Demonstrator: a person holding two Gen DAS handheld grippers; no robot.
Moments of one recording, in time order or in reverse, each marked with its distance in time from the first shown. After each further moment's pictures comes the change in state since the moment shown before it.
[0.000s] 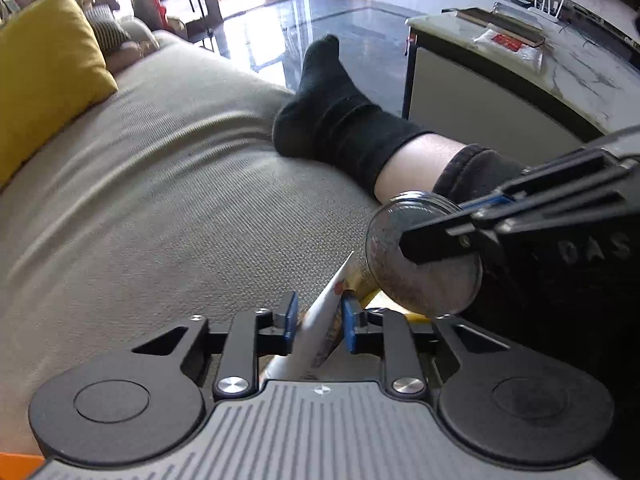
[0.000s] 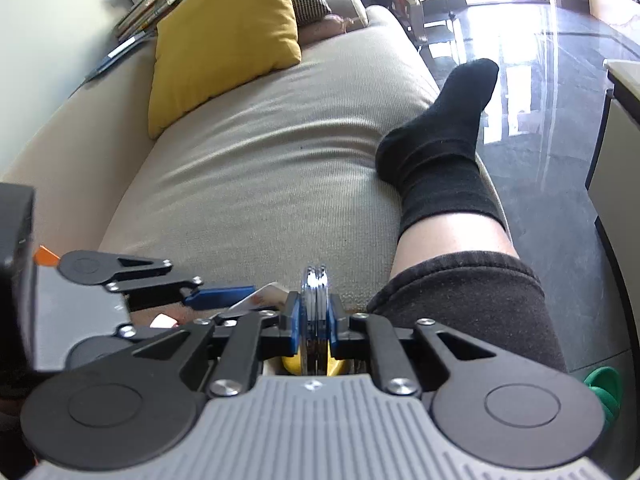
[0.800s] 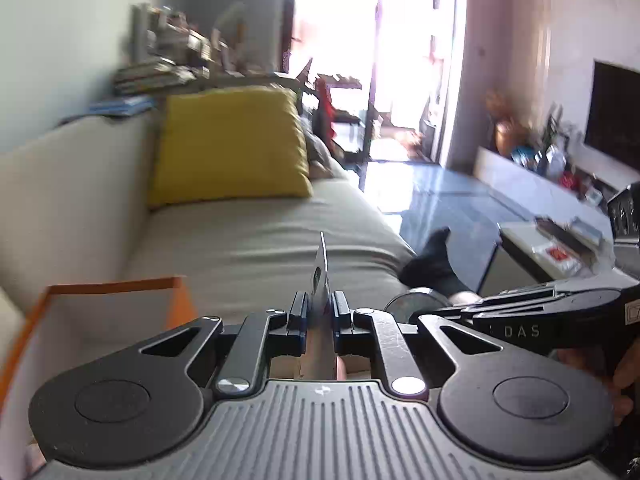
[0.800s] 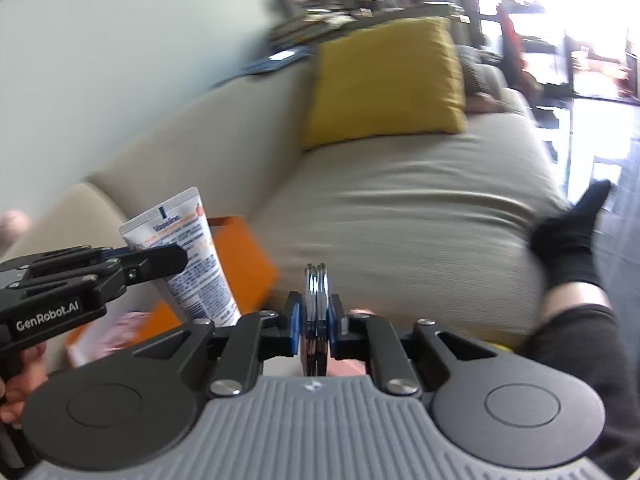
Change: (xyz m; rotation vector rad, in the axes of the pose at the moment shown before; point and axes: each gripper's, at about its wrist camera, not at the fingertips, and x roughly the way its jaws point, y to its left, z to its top) left arm -0.259 0.023 -0.131 -0.472 -0.465 0.262; right arm -0.105 0.158 -0.042 -0.311 -0.100 0.244
